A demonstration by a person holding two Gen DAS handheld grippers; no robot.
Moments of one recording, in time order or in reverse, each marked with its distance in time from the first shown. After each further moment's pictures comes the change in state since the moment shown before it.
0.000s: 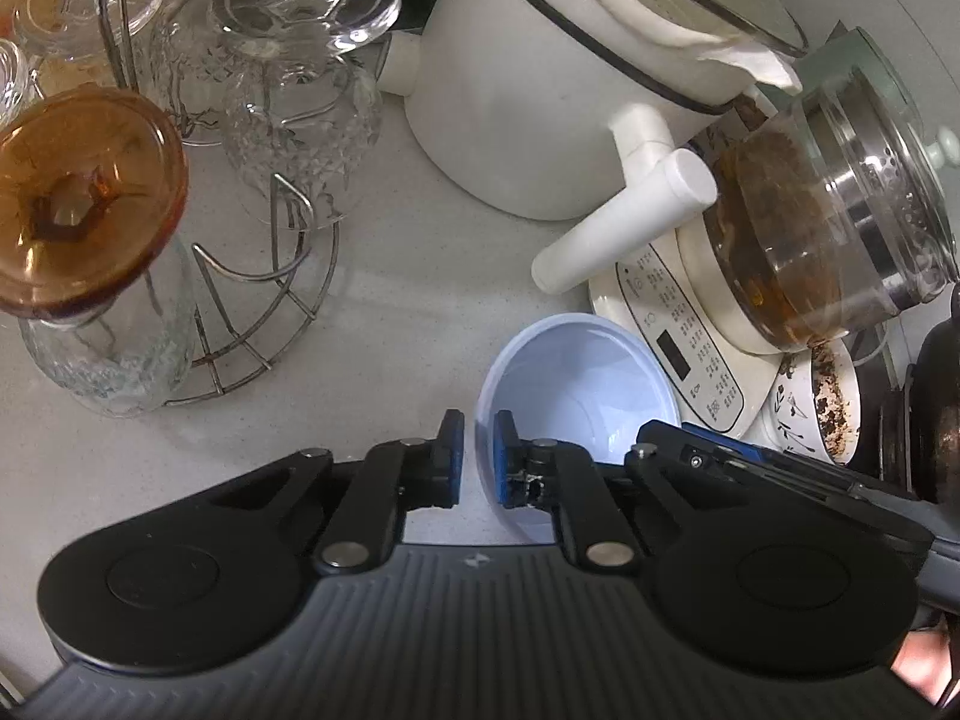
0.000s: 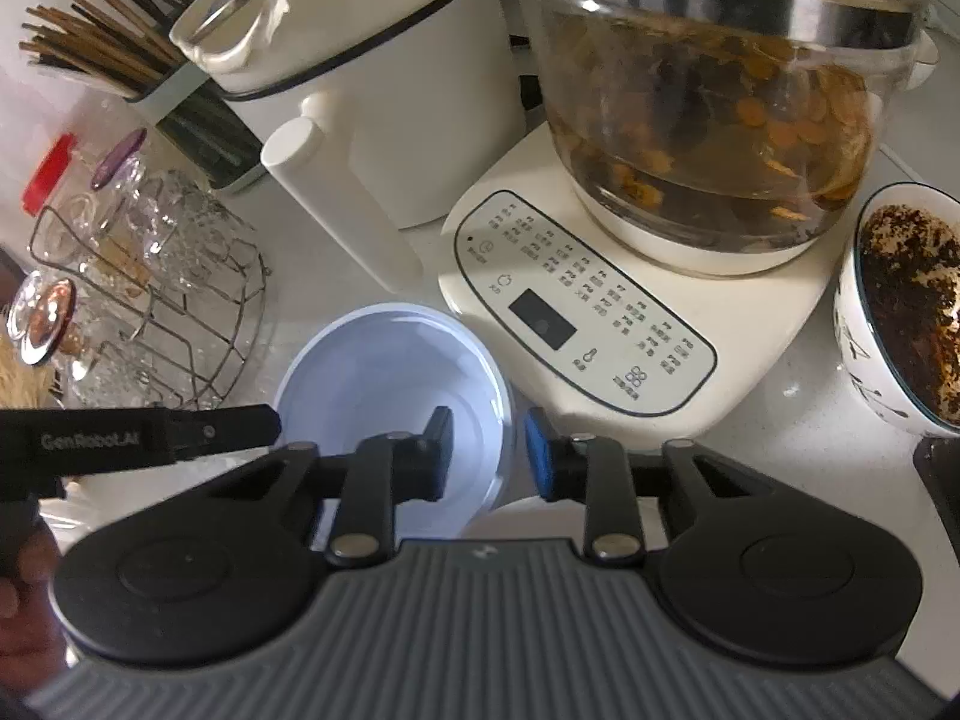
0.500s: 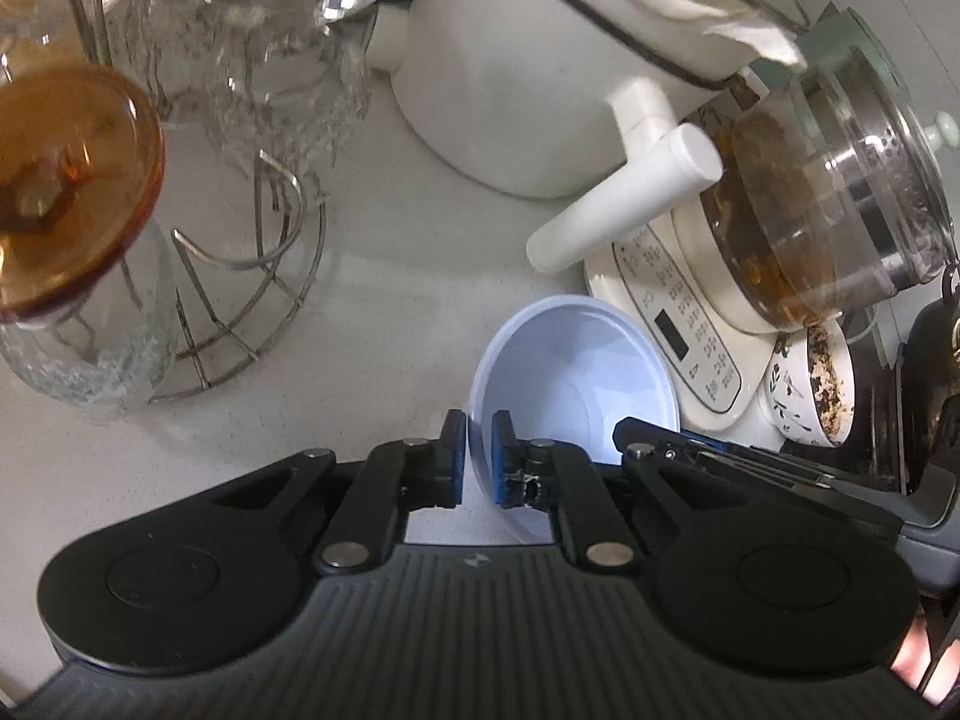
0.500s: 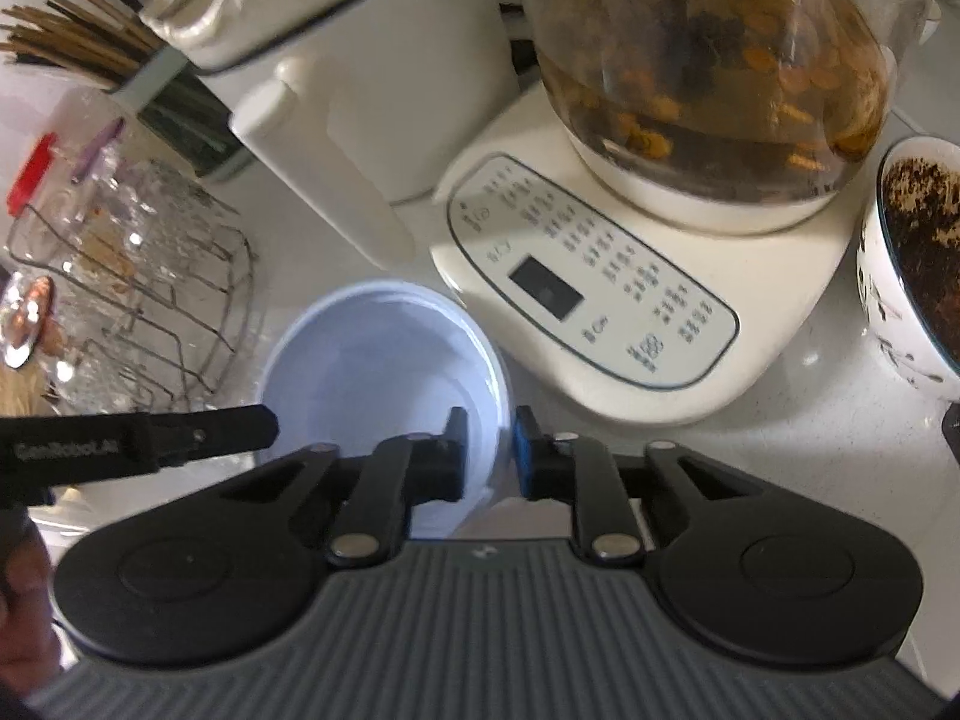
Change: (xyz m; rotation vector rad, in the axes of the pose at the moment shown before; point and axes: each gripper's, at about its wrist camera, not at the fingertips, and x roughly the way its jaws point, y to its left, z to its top) left arm 0.012 0.004 0.003 0.014 0.046 -0.041; right arm 0.018 -0.006 -0.007 0.079 0.039 0.015
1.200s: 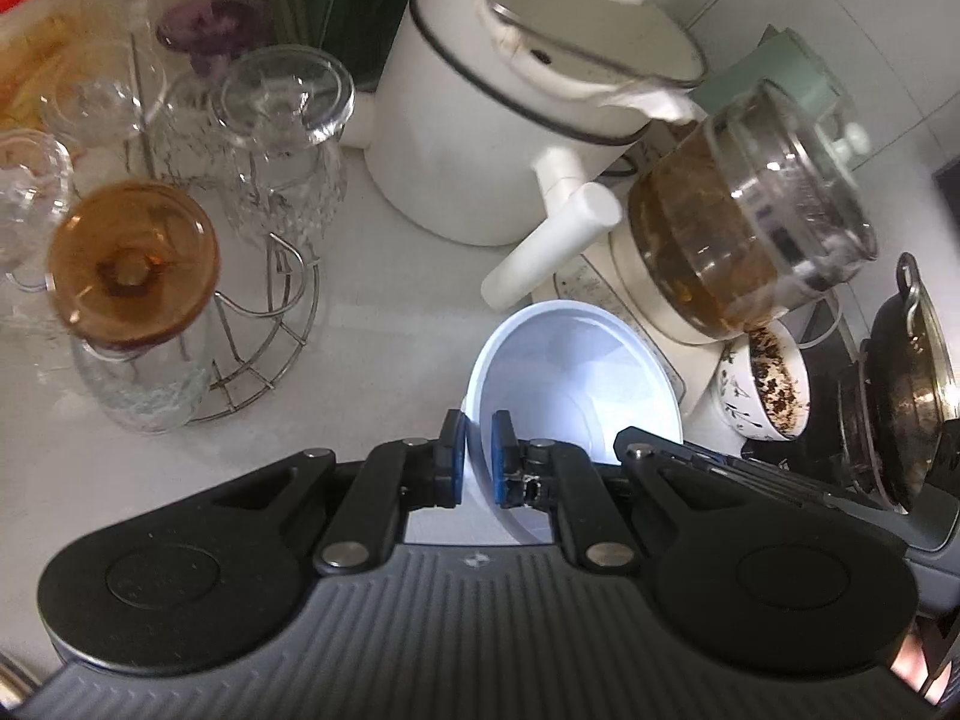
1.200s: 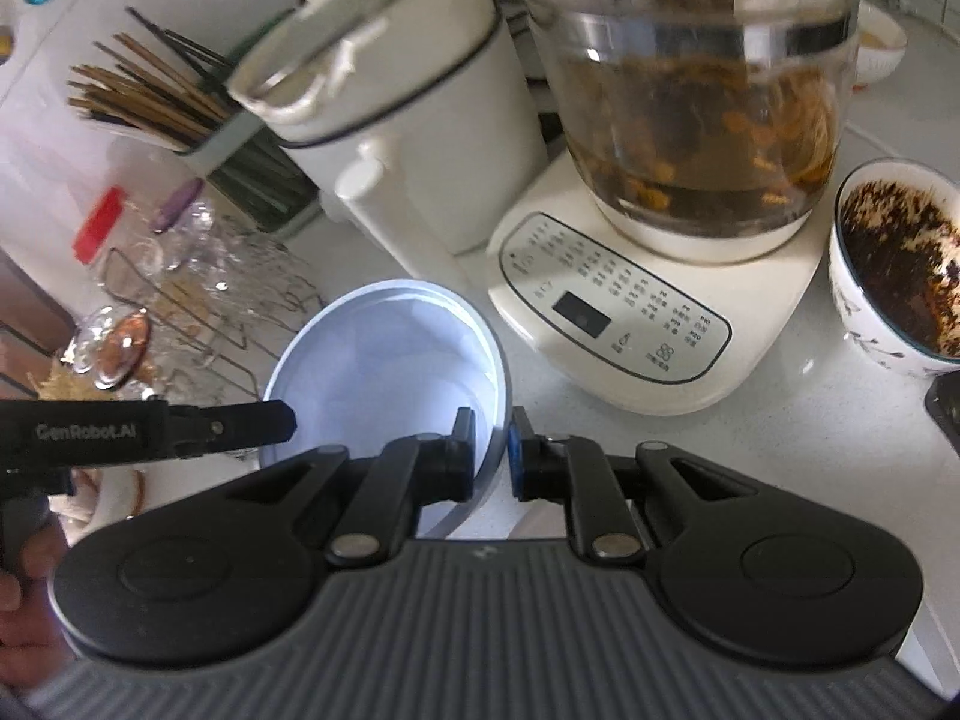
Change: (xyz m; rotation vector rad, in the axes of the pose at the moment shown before) left arm -0.063 -0.017 -0.010 0.071 -0.104 -0.013; right arm -0.063 0.017 -0.019 -0.009 -0.156 0.056
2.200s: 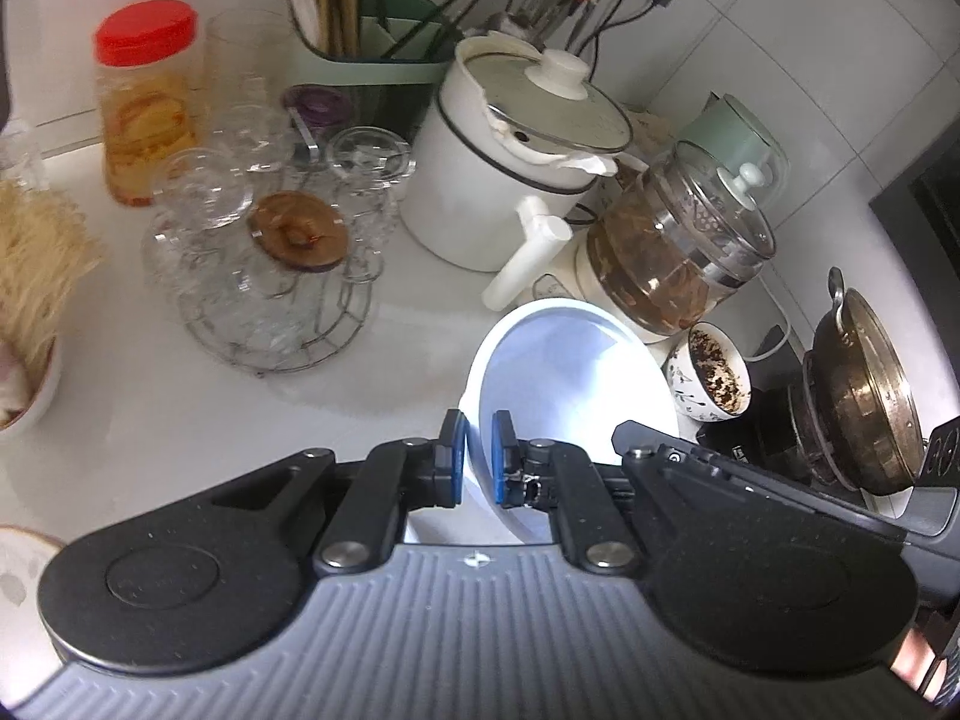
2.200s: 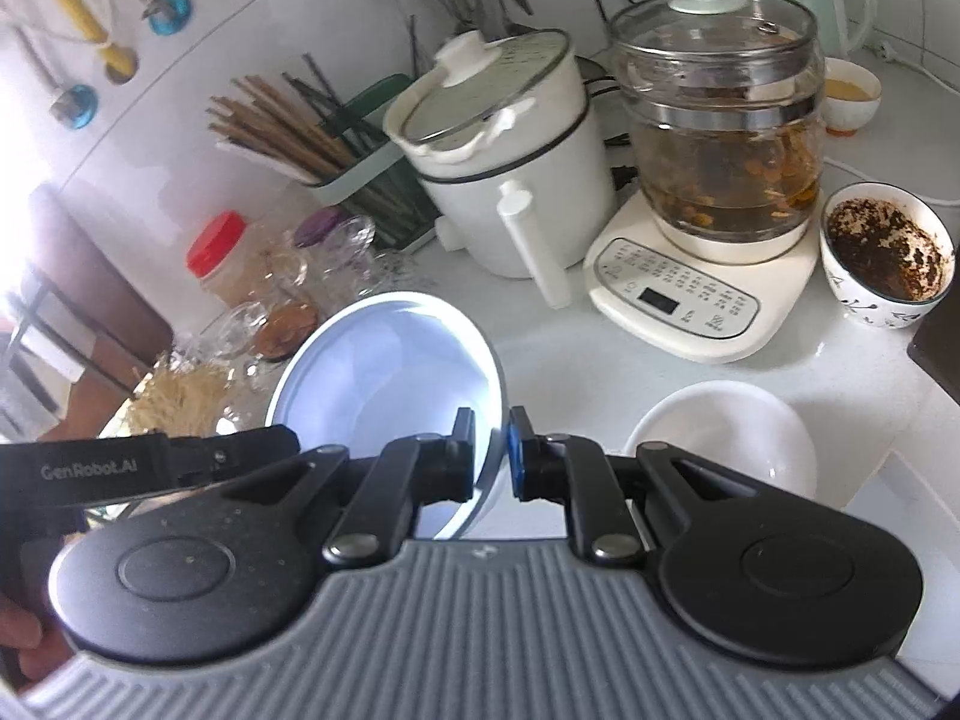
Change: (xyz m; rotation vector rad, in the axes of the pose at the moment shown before) left arm -0.123 0.025 -0.073 0.005 -0.165 -0.023; right arm -0.081 0.061 -0.053 -0.004 -0.124 0.067
